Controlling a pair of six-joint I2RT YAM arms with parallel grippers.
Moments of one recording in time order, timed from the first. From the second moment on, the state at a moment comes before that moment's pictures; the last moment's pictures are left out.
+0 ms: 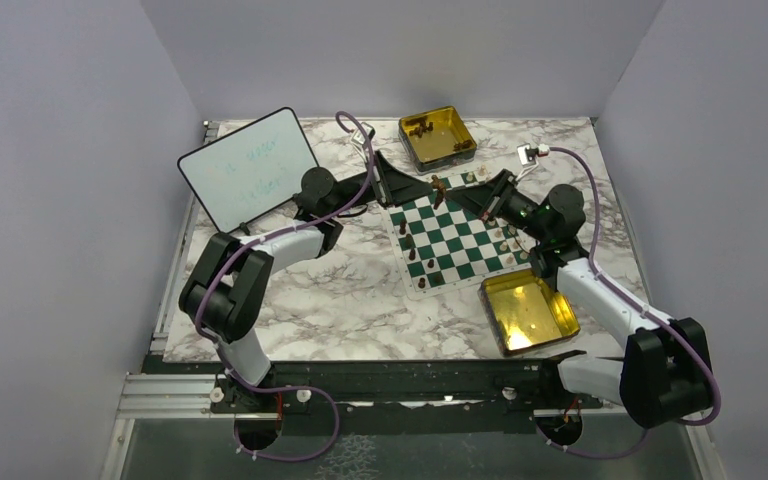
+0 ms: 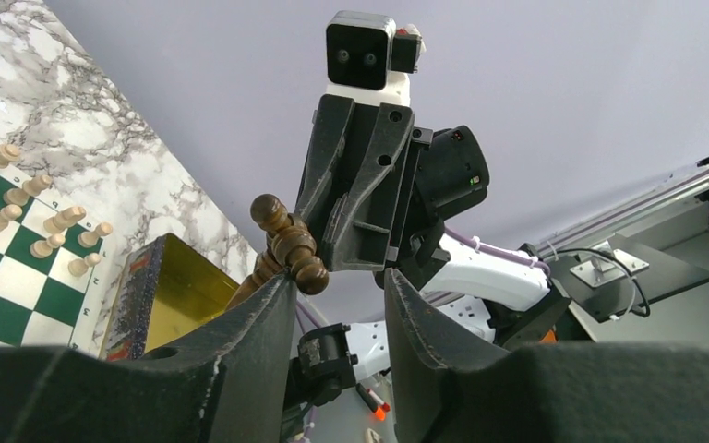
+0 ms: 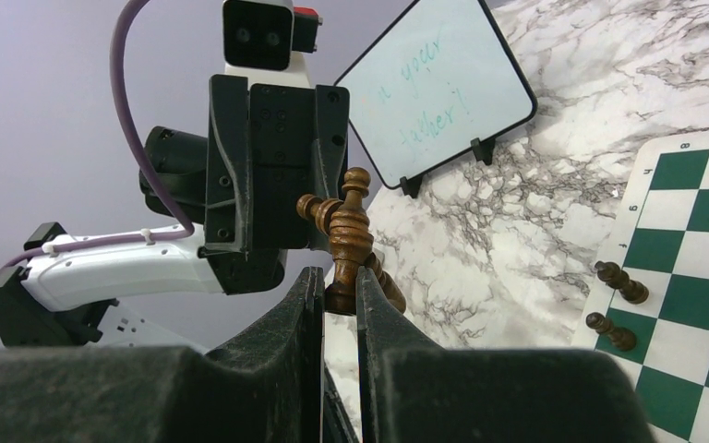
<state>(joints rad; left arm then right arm) -0.50 1.71 0.97 1.12 0.79 -1.37 0.26 1.21 0.67 0.68 -0.66 0.95</state>
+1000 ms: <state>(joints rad) -0.48 1.74 0.97 1.07 0.79 -1.31 0.26 1.21 0.66 0.62 -0.66 0.87</state>
